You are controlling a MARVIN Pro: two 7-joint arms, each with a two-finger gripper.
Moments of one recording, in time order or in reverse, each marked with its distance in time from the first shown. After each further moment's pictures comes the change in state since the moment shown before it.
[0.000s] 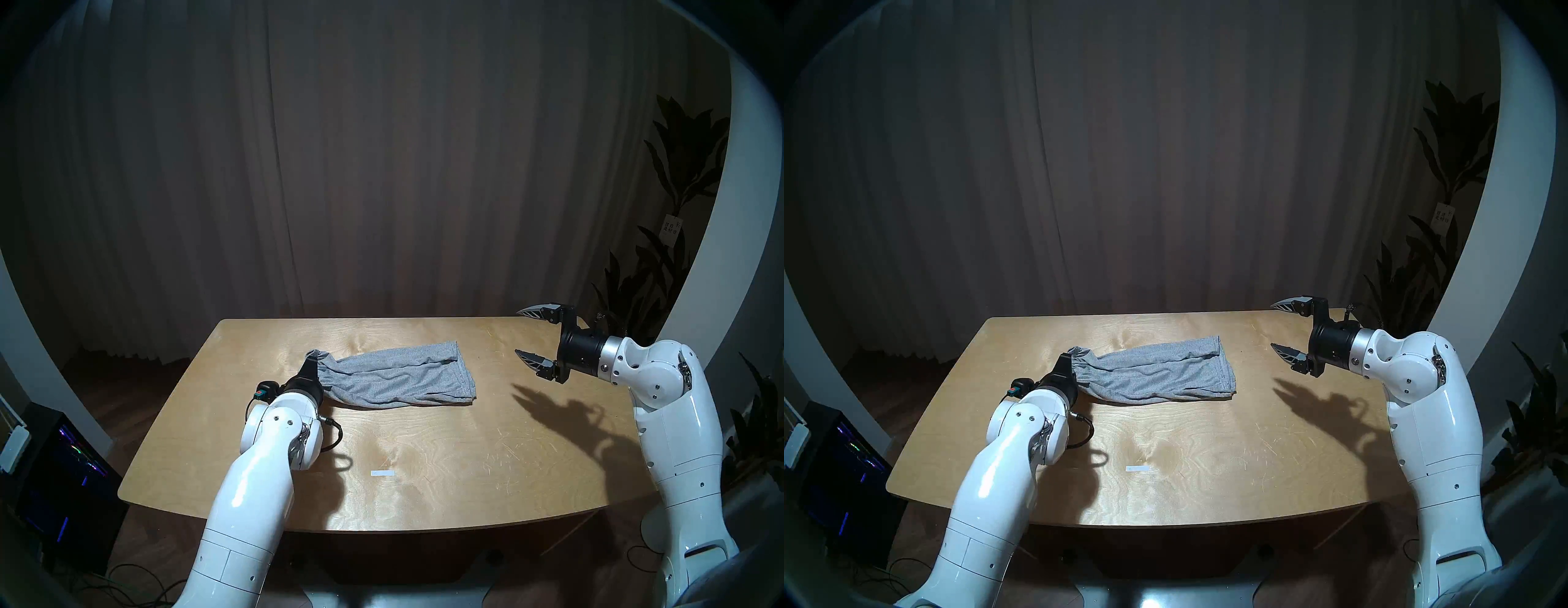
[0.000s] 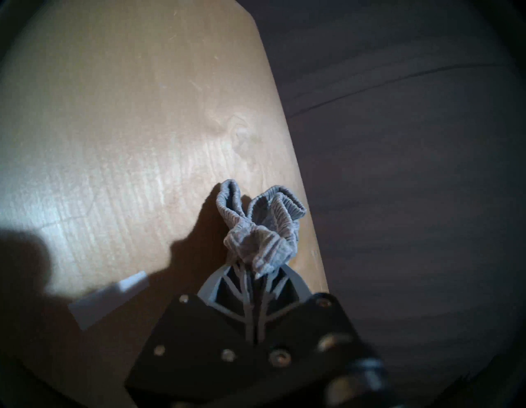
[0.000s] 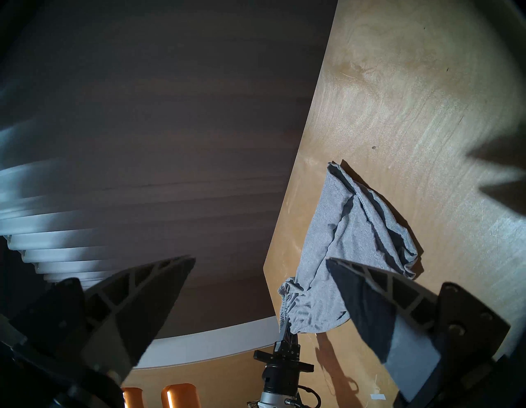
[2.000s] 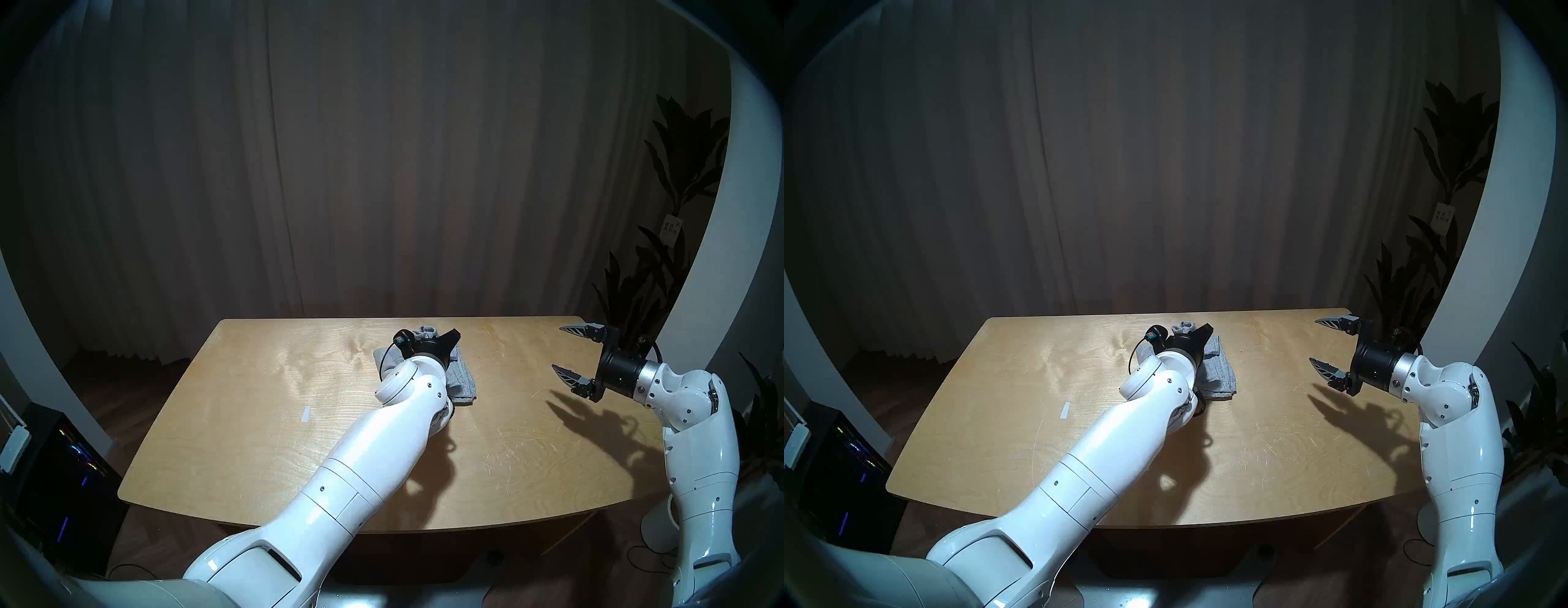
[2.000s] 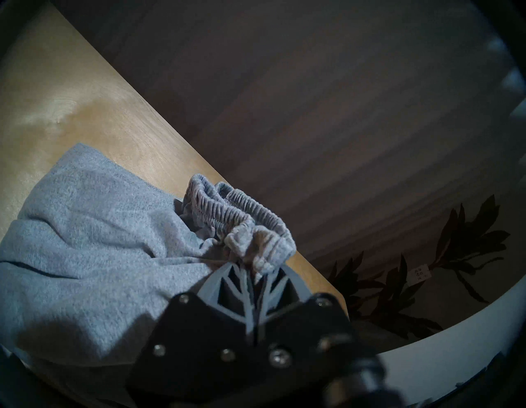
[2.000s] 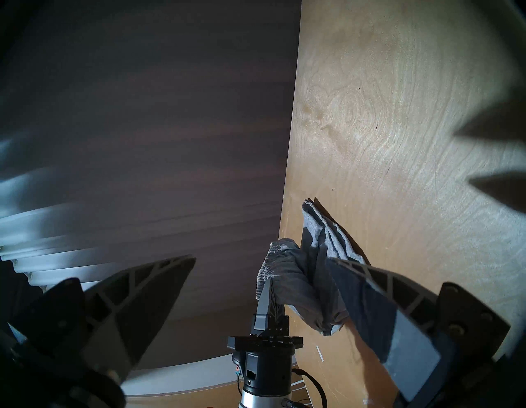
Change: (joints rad) left arm -0.387 -0.194 0.481 0.417 0.275 0.048 -0.092; right arm -0.083 0.005 0.184 0.101 0.043 0.093 0.041
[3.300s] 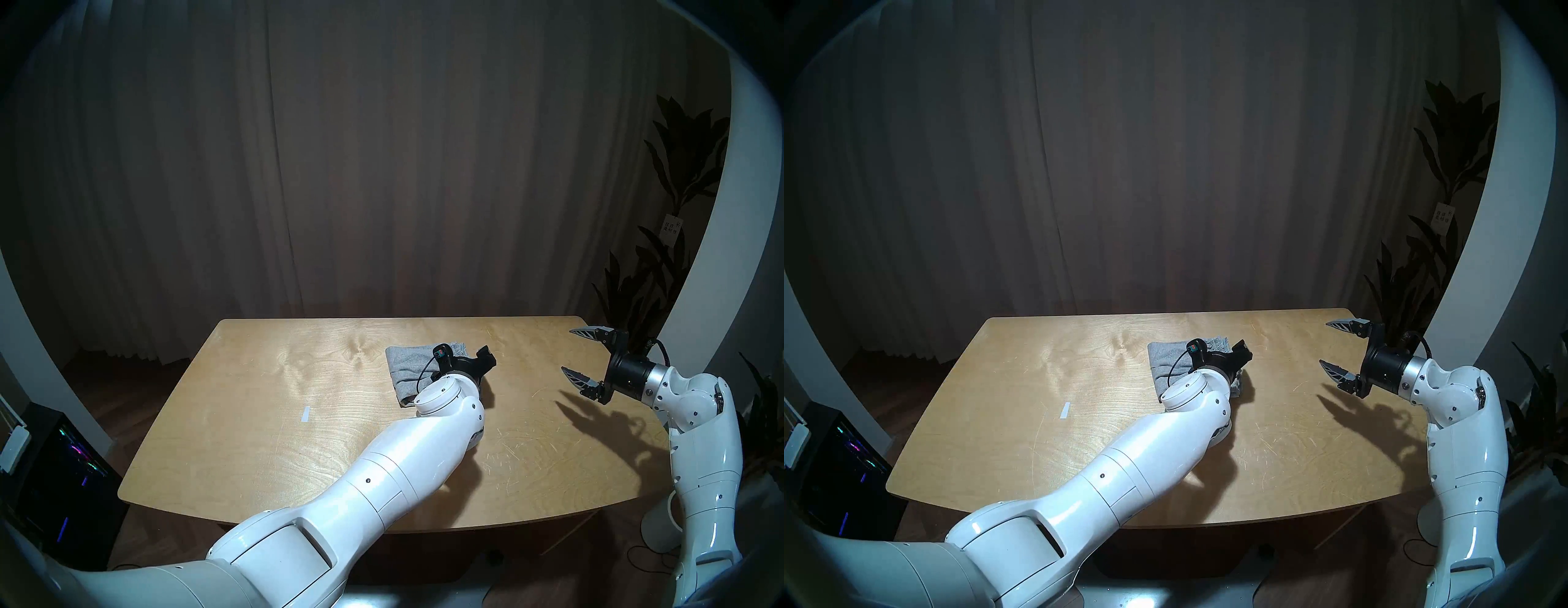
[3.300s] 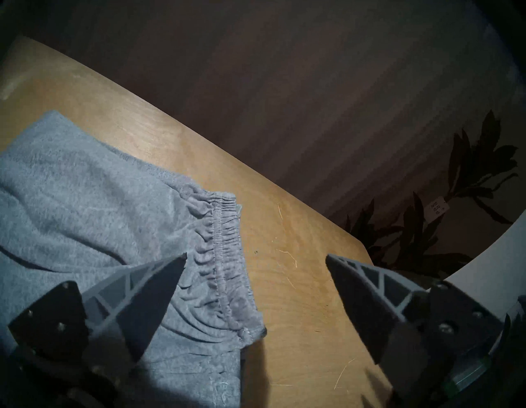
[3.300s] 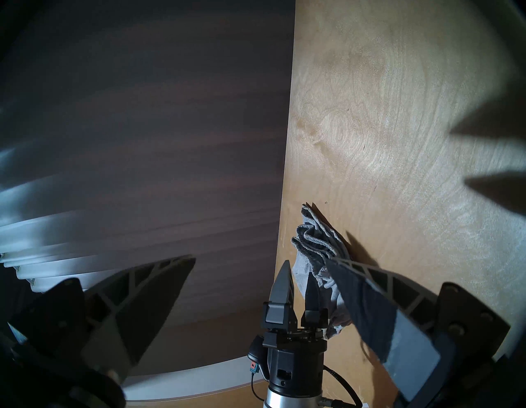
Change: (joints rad) left arm -0.092 -0.081 0.139 0.235 0.080 -0.020 -0.061; right arm 0.018 0.006 0.033 0.061 -0.010 0.037 0.004
